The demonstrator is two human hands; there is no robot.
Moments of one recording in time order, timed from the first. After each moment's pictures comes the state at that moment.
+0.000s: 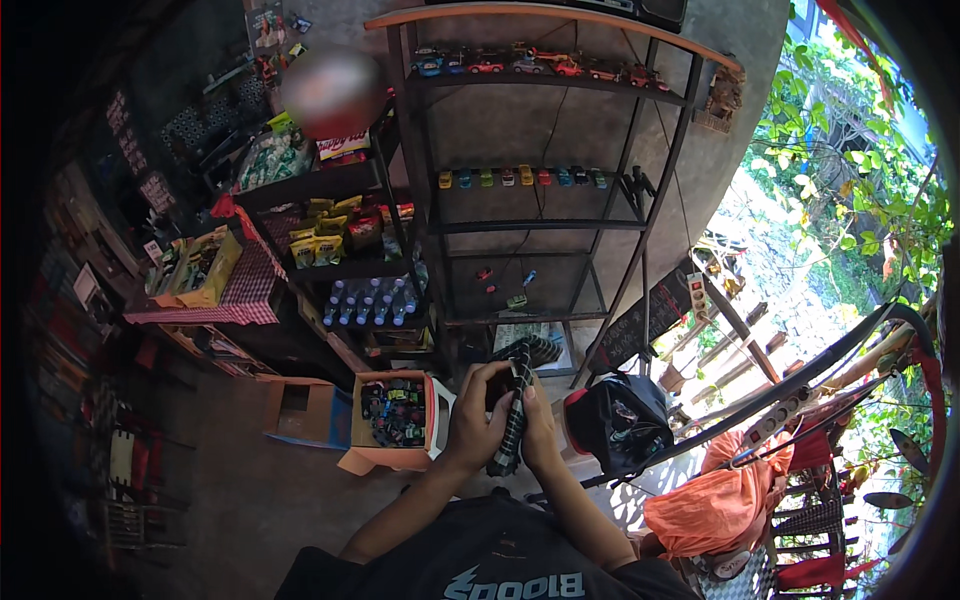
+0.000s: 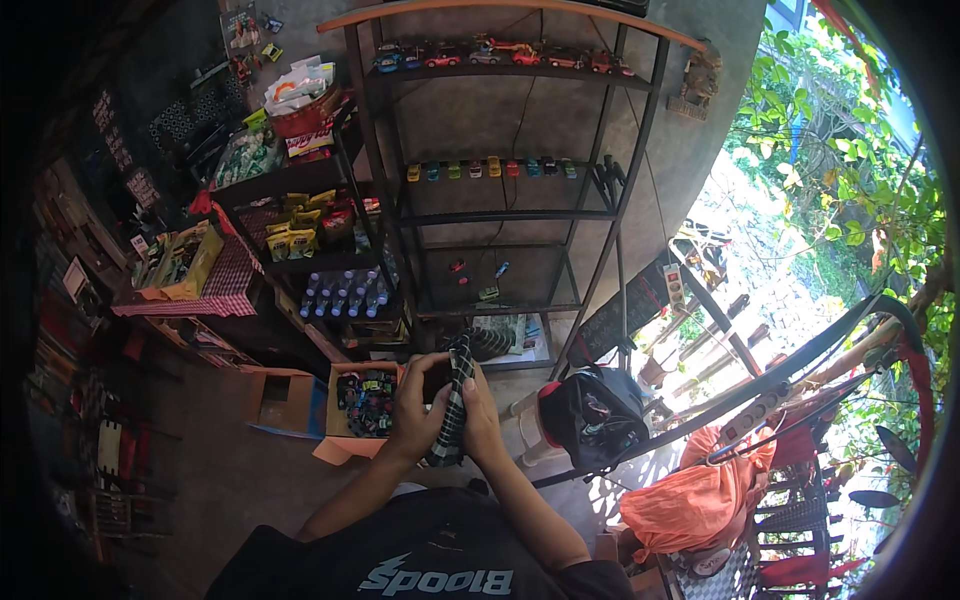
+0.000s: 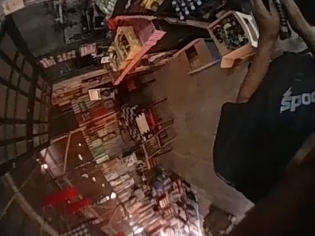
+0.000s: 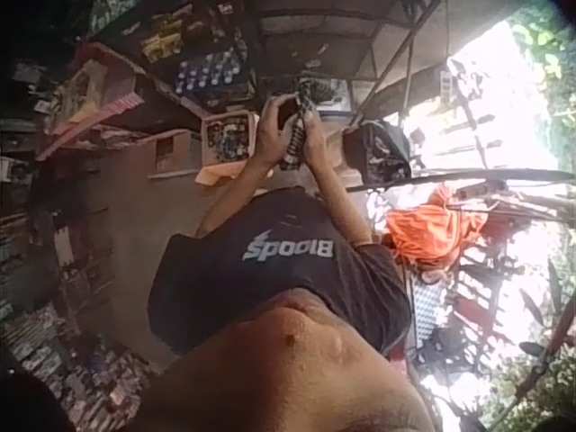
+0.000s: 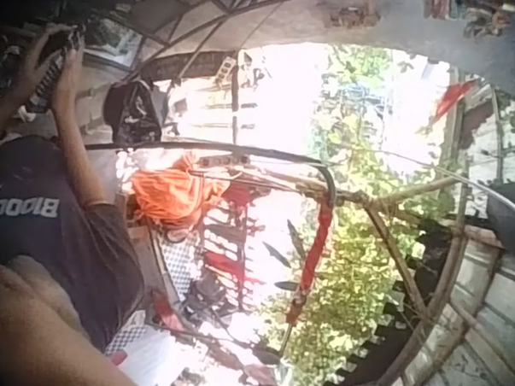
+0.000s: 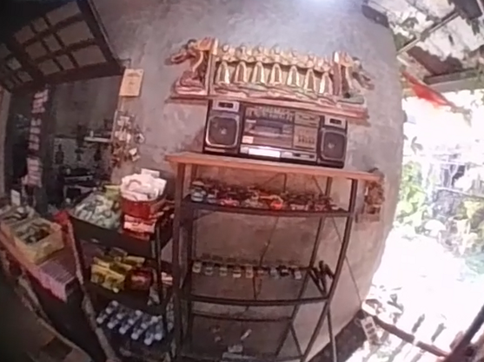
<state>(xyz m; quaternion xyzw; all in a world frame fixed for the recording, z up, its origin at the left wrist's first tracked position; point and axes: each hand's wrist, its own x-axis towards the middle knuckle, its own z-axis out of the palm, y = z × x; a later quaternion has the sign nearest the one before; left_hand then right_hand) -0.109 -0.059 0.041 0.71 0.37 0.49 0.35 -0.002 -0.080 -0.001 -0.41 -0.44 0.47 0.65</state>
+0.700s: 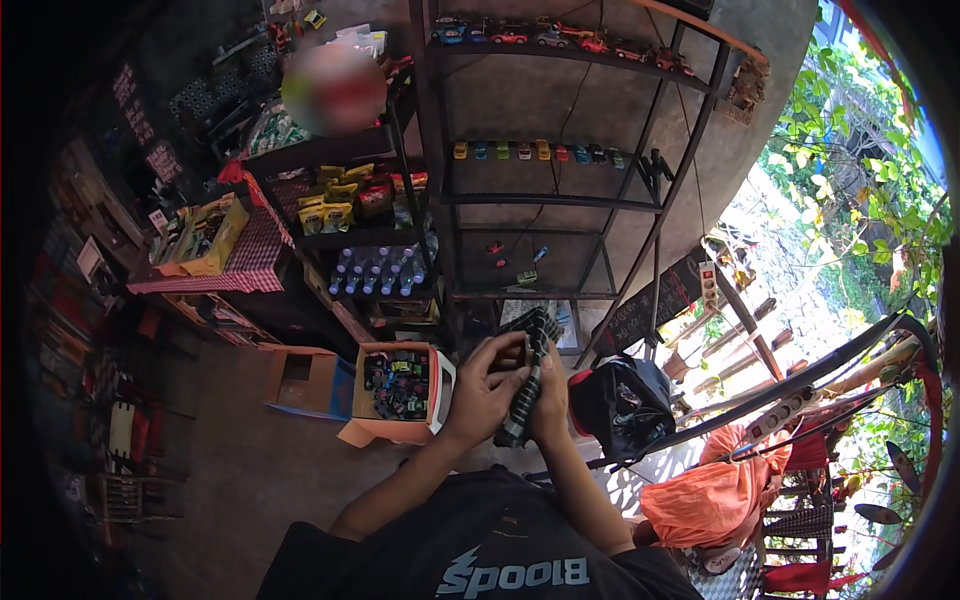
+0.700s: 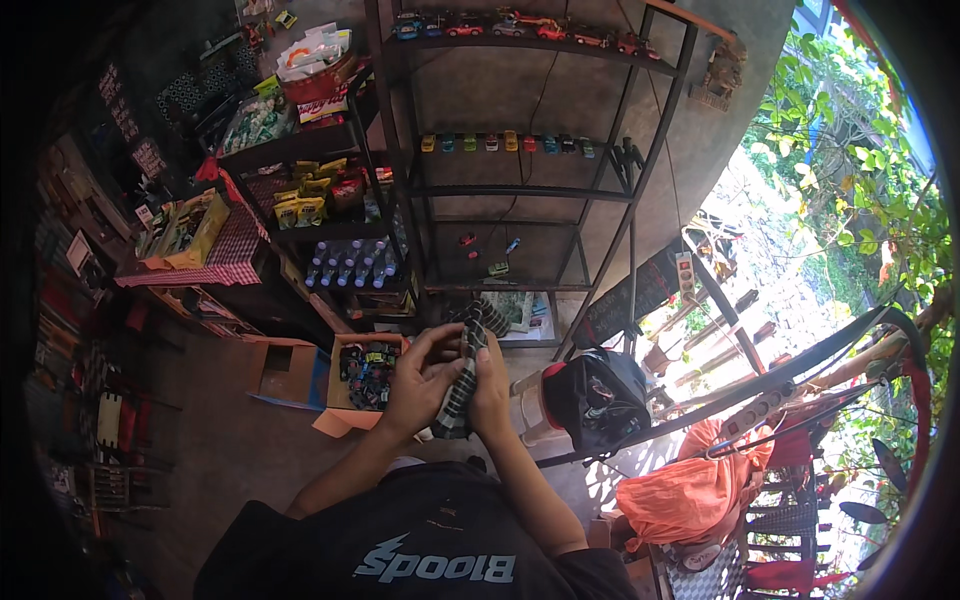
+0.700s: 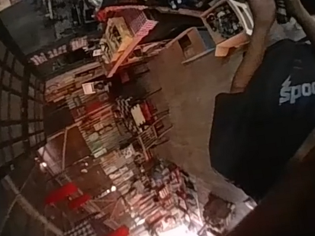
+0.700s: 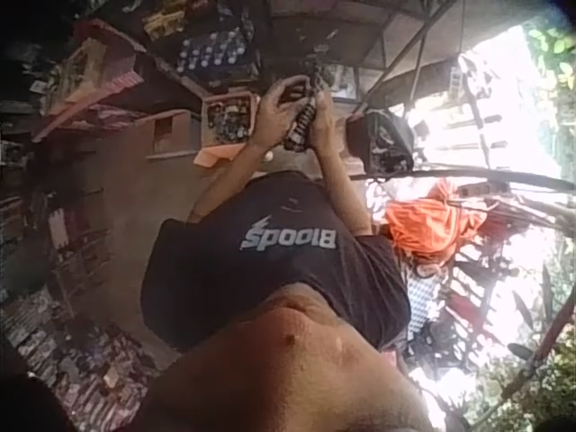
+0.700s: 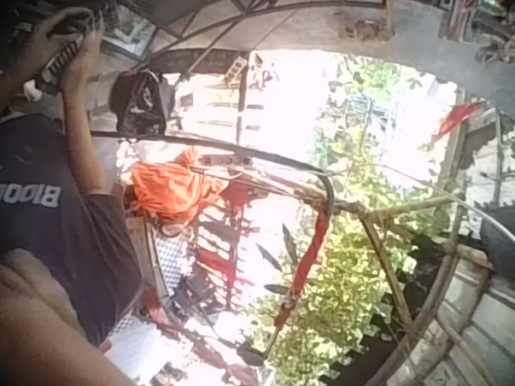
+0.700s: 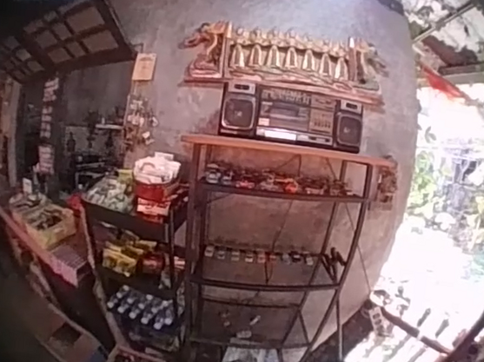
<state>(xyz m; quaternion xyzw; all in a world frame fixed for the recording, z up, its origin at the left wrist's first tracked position) -0.114 -0.059 0.045 0.55 0.31 0.51 0.58 -0.005 -0.072 0.005 -0.35 -0.43 0.48 0.68</state>
